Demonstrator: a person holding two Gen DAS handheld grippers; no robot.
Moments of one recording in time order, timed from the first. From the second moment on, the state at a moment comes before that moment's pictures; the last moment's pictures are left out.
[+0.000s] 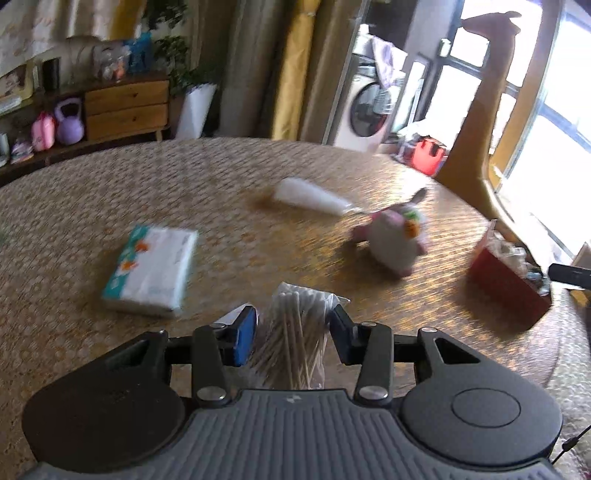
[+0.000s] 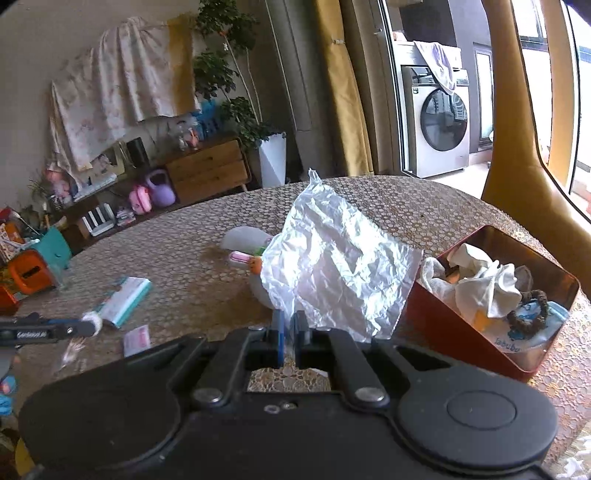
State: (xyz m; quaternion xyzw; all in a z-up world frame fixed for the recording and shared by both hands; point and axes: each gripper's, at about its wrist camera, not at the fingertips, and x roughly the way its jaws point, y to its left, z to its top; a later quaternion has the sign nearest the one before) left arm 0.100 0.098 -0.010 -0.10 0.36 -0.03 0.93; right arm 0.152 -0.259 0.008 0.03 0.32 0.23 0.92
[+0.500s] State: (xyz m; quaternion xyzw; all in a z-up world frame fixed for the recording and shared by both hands) left arm 0.154 -0.040 0.026 -0.06 0.34 -0.15 0.93; right arm 0.145 -0.325 0.026 0.06 0.31 0.19 0.93
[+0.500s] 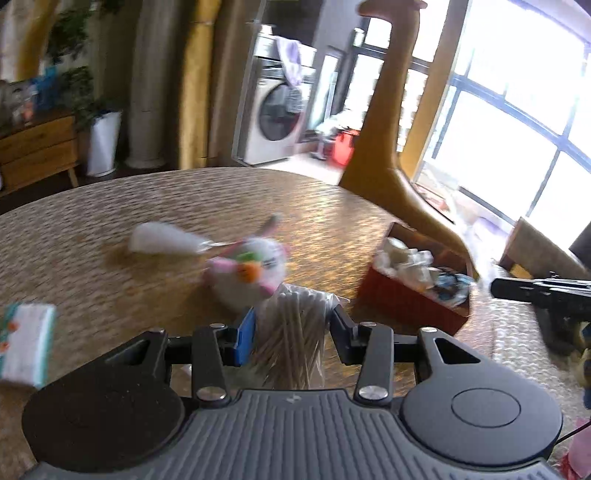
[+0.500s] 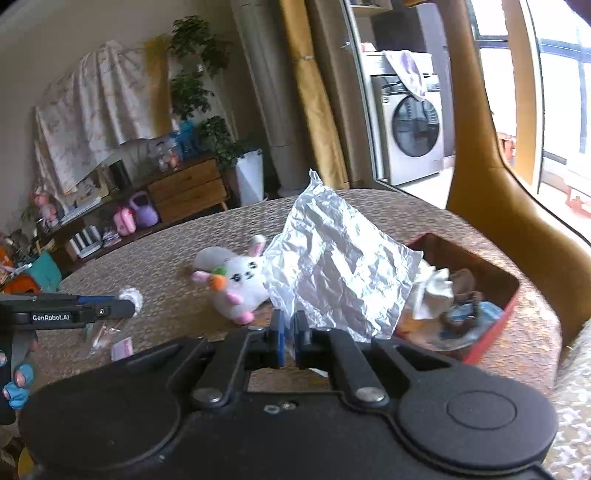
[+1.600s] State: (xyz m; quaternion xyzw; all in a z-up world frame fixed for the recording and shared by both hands) left arm 0.292 -0.259 0.012 0.02 0.37 -0.23 0.90; right arm 0.207 -0.411 -0.009 0.06 0.35 0.10 0.93
